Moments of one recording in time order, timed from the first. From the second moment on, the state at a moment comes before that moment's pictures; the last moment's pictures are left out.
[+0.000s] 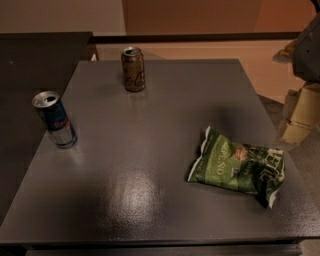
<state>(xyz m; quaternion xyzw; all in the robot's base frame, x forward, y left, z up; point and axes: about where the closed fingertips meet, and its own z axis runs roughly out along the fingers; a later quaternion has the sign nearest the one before) 0.438 -0.217 0.976 -0.60 0.78 -0.03 0.16</state>
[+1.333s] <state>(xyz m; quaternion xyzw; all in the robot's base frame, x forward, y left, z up) 0.545 -0.138 0.960 -0.60 0.76 0.03 0.25</state>
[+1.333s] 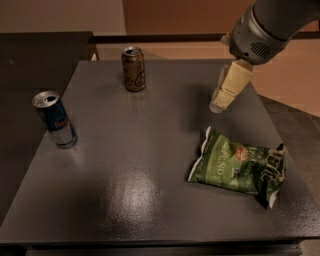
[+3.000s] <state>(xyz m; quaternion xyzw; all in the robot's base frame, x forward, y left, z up) 0.692 0.011 0.921 -0.47 0.77 0.16 0.41</state>
